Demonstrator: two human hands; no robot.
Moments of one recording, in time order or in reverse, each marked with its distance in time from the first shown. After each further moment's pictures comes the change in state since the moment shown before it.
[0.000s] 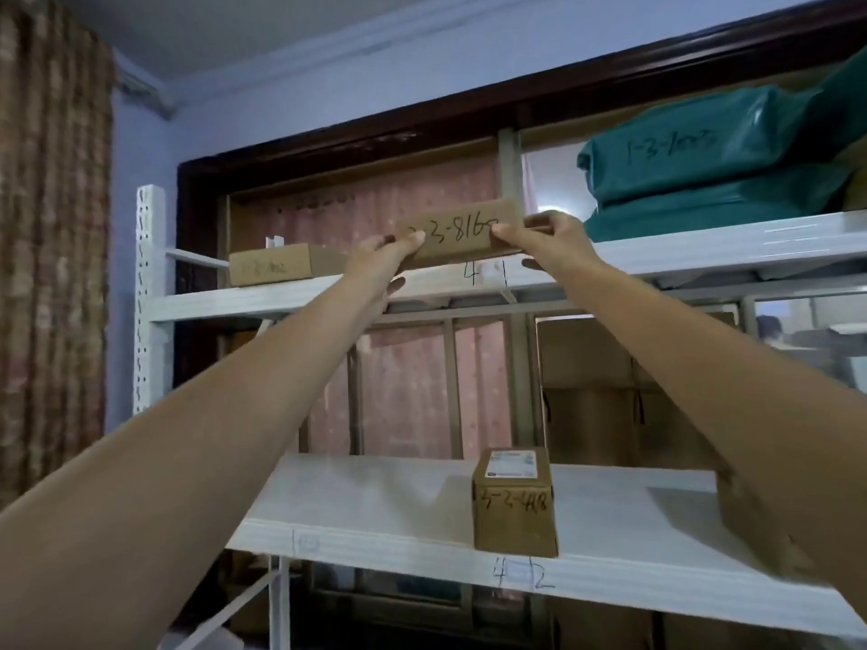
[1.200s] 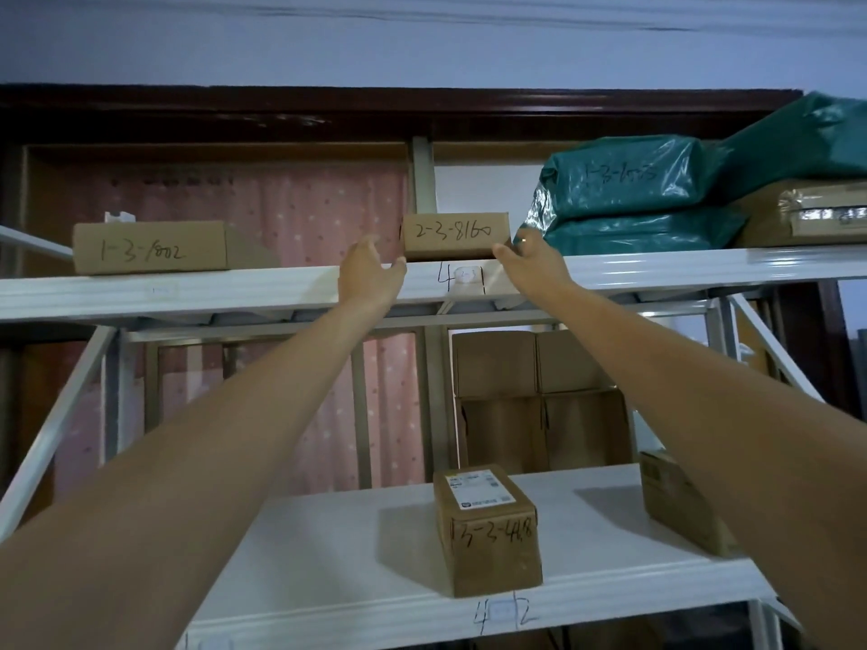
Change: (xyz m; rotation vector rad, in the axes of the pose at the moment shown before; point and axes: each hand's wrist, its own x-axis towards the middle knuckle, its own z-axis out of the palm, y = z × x) left_hand 0.093 -0.070 0.004 0.471 -0.011 0.321; right_hand 0.045 0.040 0.030 -0.743 0.266 0.064
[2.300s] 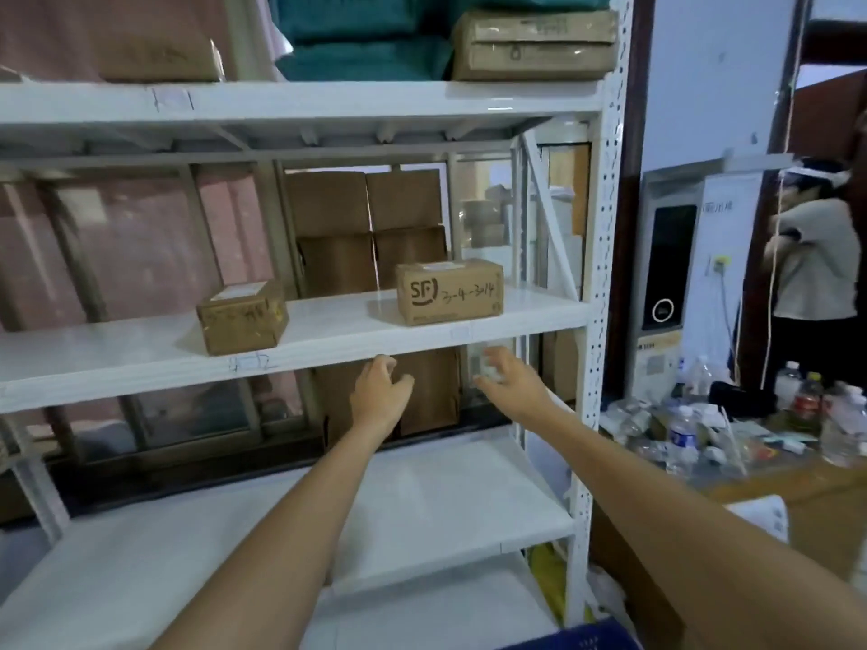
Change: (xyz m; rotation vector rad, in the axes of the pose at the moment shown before) left_hand -0.464 0.129 0.238 0.066 -0.534 -0.401; right_hand -0.363 0.329 -0.271 -0.078 -0.461 0.357
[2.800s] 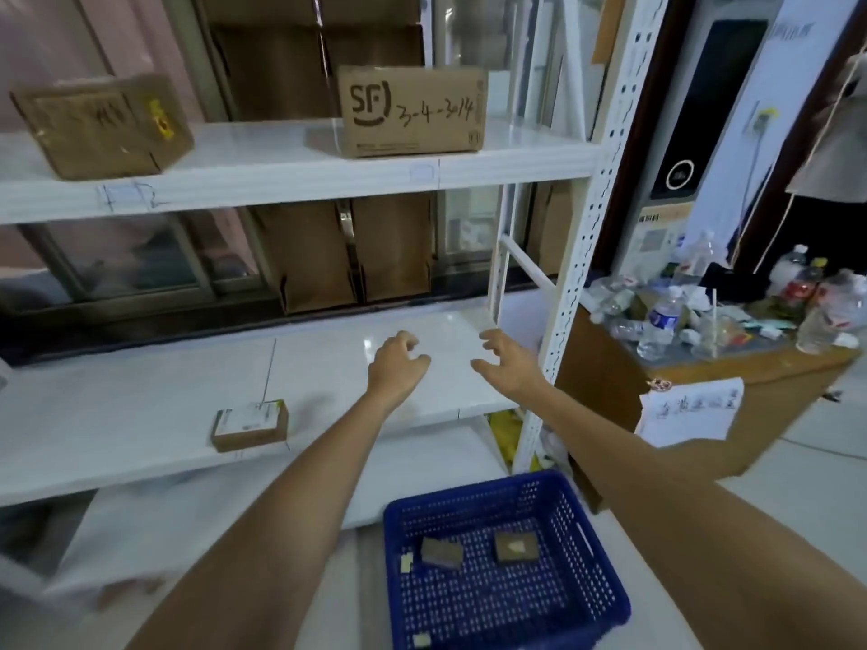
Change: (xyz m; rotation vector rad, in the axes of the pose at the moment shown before) left_hand -0.048 -0.095 0.188 0.020 -0.321 -0.178; right_hand -0.030 0.188 0.076 -0.048 -0.229 0.234
